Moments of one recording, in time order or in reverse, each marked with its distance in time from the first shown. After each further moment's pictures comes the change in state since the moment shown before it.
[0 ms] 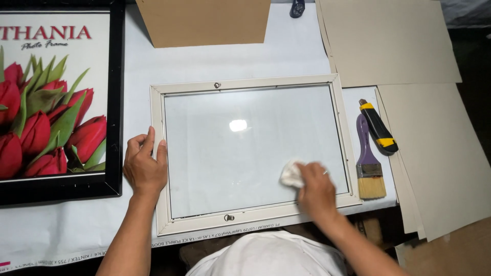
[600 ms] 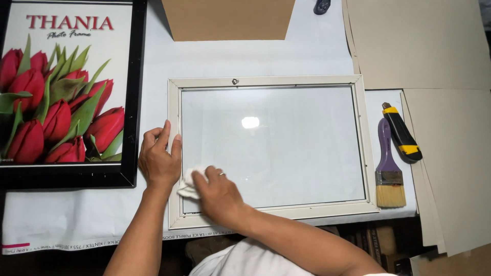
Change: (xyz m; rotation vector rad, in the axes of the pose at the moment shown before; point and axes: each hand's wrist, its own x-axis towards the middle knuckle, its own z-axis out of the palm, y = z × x) left_hand 0.003 0.002 -0.001 0.016 -0.020 0.002; right_hand 0.037 -0.227 0.081 0.347 -0.099 -0.469
